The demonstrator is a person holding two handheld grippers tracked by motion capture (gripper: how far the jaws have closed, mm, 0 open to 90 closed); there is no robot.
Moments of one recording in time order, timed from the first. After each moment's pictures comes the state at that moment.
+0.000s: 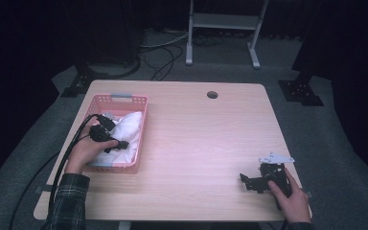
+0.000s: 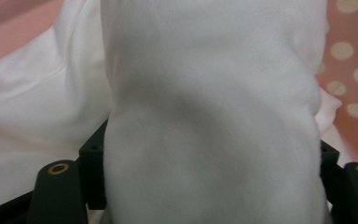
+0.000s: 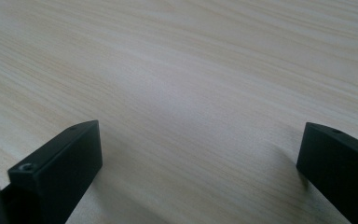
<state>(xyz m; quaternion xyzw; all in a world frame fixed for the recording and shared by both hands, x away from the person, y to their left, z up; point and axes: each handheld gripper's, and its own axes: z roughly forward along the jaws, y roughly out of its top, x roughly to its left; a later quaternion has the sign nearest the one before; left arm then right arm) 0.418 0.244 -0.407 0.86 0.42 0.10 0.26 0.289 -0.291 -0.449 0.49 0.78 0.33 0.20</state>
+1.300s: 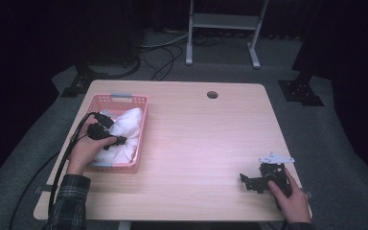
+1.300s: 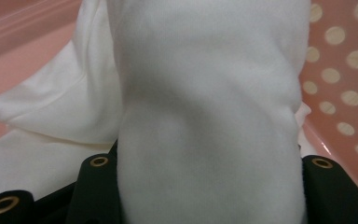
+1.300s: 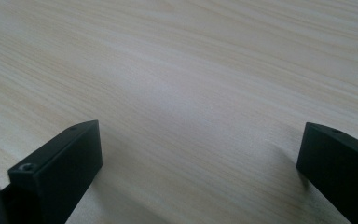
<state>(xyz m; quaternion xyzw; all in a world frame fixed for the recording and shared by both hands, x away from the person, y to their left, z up) 0.415 0.245 -0.396 0.85 0.44 0.12 0.28 0.289 -0.291 -0.449 0.49 0.78 0.33 0.20</state>
